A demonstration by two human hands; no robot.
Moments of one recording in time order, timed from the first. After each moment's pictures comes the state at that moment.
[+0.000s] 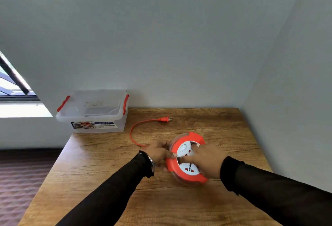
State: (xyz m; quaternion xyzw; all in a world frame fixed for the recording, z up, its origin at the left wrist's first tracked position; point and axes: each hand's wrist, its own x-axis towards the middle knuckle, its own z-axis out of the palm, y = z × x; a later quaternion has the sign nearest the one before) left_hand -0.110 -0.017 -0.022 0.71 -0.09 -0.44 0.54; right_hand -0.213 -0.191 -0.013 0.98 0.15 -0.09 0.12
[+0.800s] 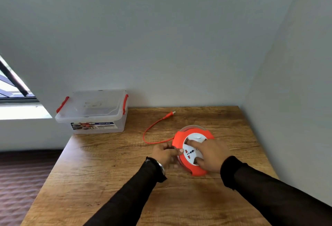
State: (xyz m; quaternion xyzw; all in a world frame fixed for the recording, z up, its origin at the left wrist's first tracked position) left_hand -0.132 -0.035 -0.036 0.63 0.01 -0.39 0.67; right_hand -0.214 -0.202 -0.027 1.00 -0.05 -0.02 0.02
